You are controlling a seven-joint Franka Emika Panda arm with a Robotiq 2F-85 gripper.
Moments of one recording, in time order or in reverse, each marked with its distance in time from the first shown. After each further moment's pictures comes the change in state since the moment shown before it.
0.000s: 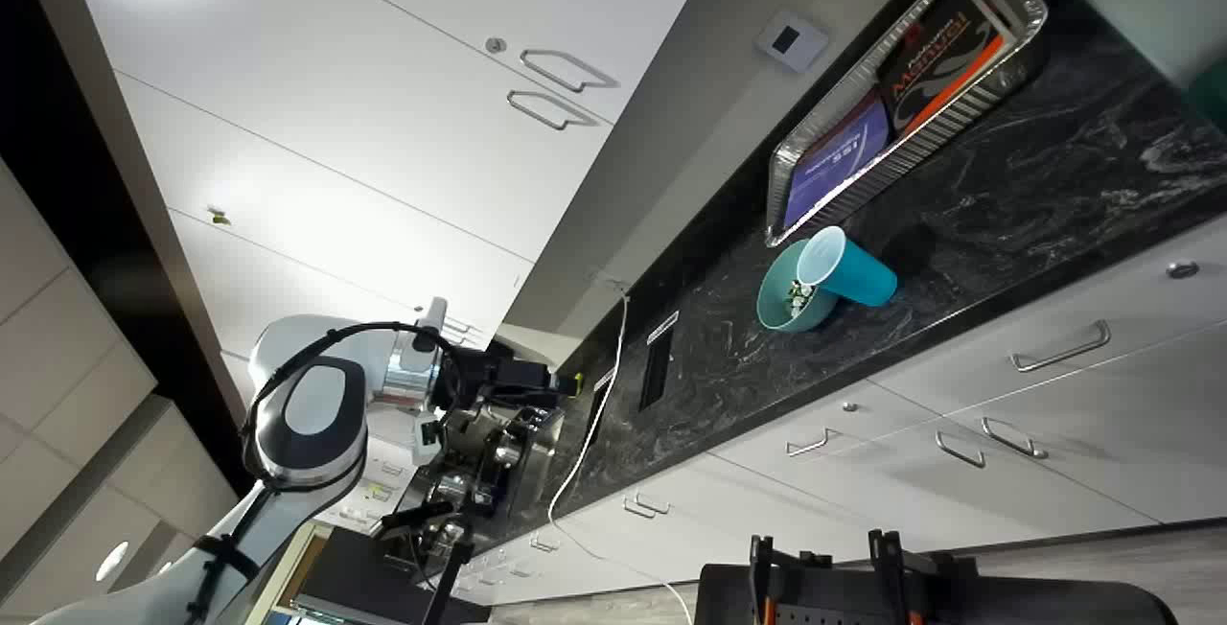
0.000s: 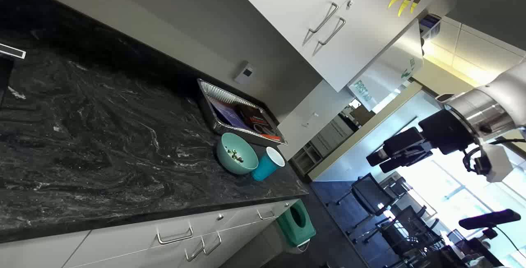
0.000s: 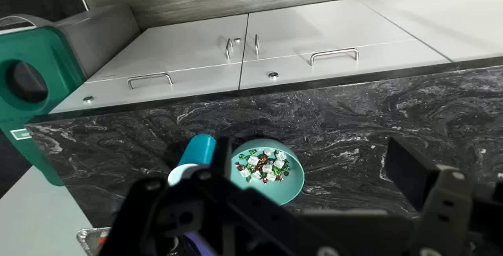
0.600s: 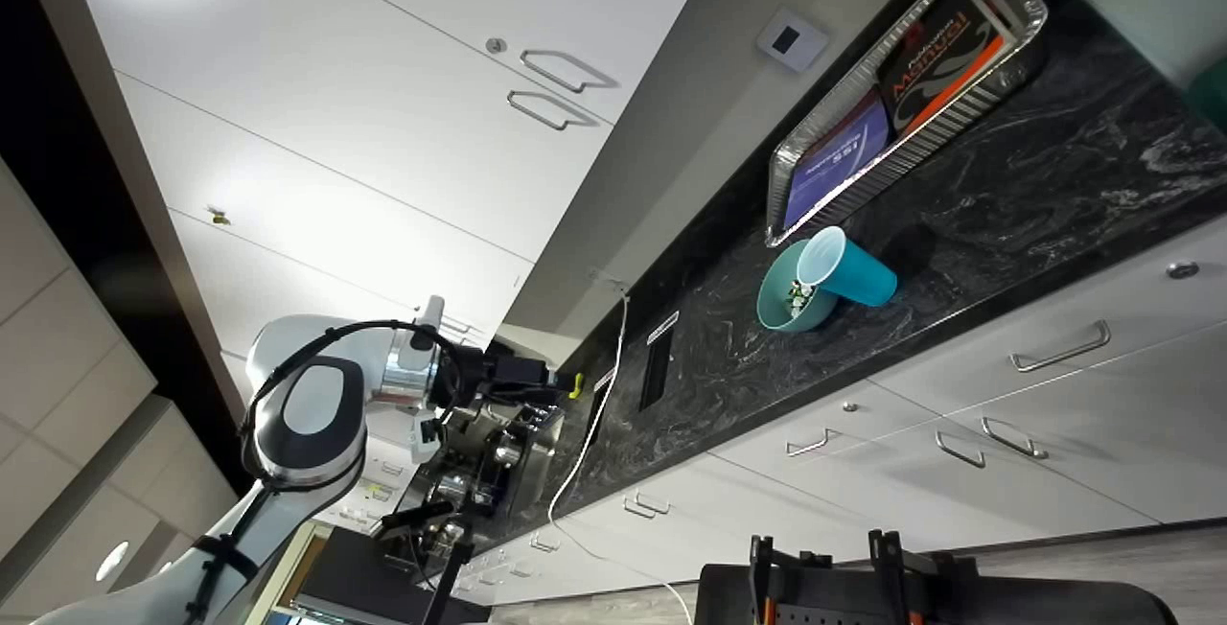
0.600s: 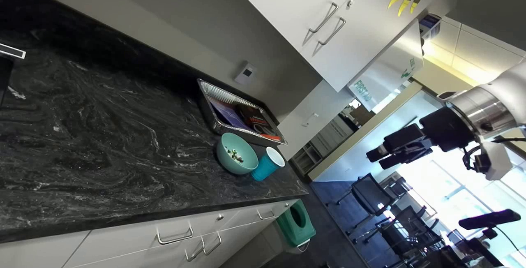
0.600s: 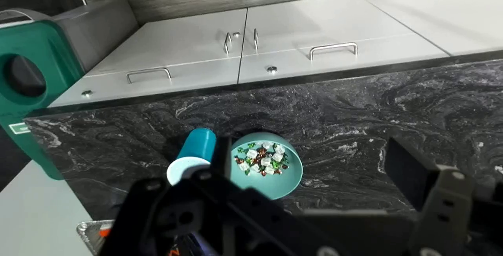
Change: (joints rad) arm 0.000 0.000 0.000 0.003 -0.001 0.020 0.000
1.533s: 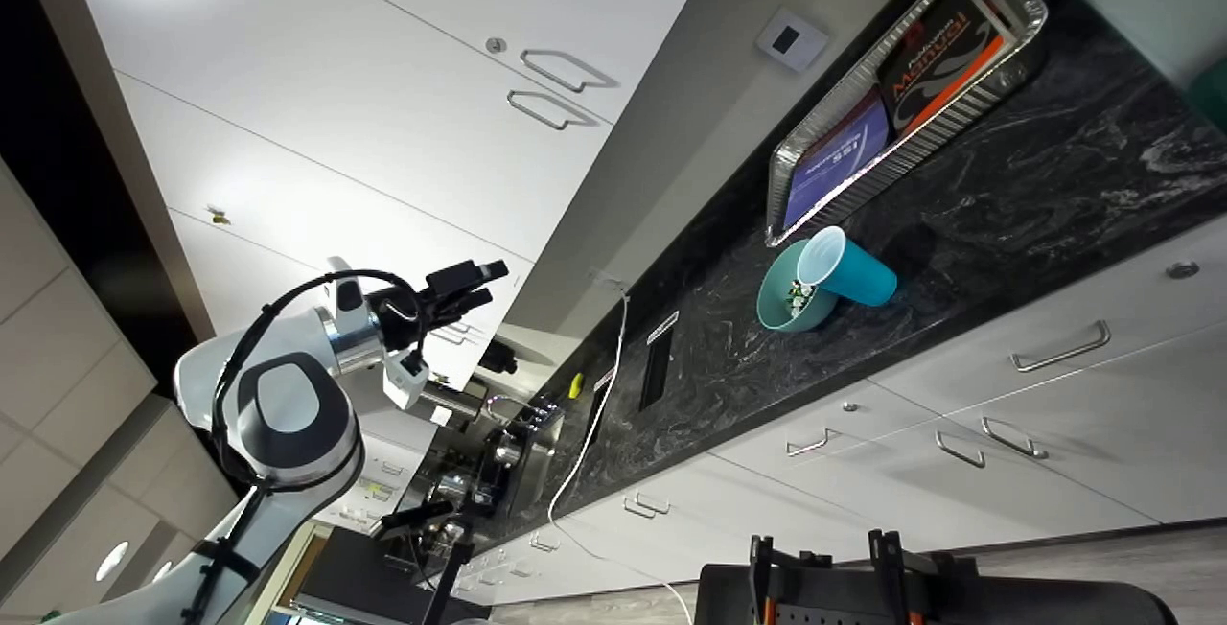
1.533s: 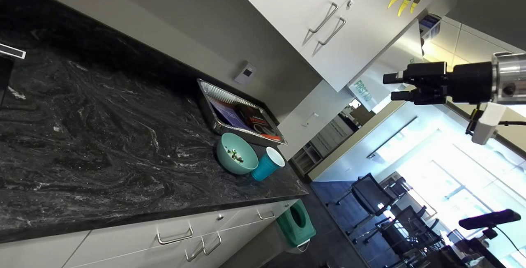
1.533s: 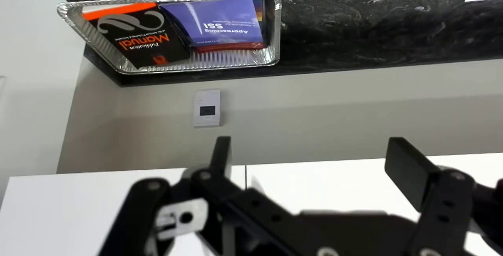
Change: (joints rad) arm -0.055 -0.029 0.000 0.011 -0.087 0.572 -0.003
